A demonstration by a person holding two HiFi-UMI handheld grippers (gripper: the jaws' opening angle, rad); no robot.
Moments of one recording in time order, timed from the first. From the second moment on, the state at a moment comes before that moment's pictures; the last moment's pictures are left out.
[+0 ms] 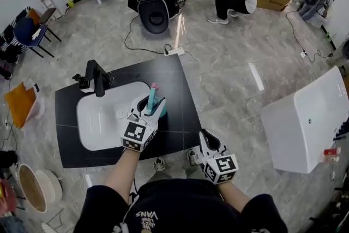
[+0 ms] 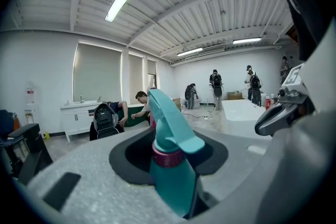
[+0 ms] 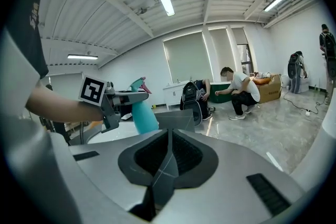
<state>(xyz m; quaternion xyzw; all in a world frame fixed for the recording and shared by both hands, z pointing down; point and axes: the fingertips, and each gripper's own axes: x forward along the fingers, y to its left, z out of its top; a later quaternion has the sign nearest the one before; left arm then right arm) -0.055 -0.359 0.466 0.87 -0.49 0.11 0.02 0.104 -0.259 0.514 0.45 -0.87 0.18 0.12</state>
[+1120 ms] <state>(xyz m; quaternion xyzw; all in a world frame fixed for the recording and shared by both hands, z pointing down) -0.043 -0.424 0.512 0.81 -0.57 0.12 0.04 0.148 -0.304 0.524 0.42 -0.88 0.18 0.15</state>
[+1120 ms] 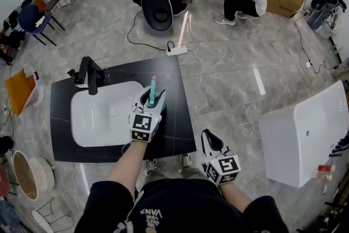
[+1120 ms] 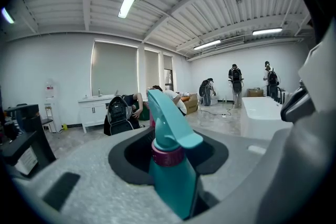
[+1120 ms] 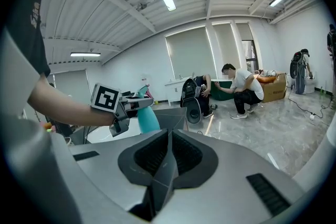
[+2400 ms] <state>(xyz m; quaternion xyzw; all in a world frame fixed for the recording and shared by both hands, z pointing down) -0.052 -0.383 0.508 0.76 -0.64 0.11 0.06 0.166 -0.315 0.522 0.33 -0.92 0.16 0.15</state>
